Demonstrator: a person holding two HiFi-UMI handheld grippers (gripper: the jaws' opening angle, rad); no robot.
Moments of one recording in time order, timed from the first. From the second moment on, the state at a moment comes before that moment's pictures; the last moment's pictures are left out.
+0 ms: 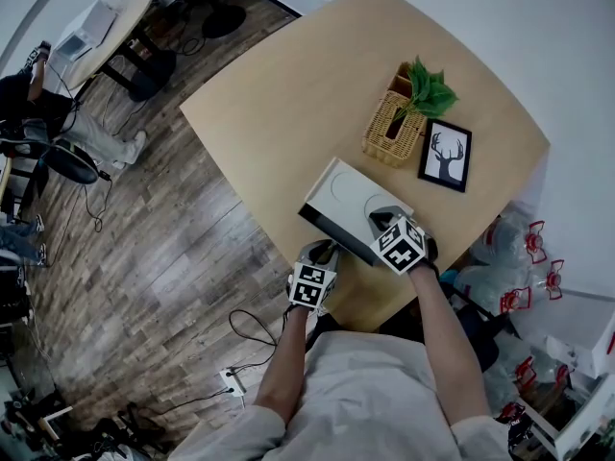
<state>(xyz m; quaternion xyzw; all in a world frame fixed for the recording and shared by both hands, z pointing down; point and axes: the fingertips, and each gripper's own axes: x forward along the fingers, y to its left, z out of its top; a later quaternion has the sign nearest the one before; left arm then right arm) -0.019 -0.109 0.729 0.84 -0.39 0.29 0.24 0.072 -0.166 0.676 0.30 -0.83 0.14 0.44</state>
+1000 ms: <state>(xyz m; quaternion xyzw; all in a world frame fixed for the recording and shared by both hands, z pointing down) -0.025 -0.101 0.724 0.84 -0.39 0.29 0.24 0.073 -0.167 0.676 0.30 -0.83 0.13 0.44</state>
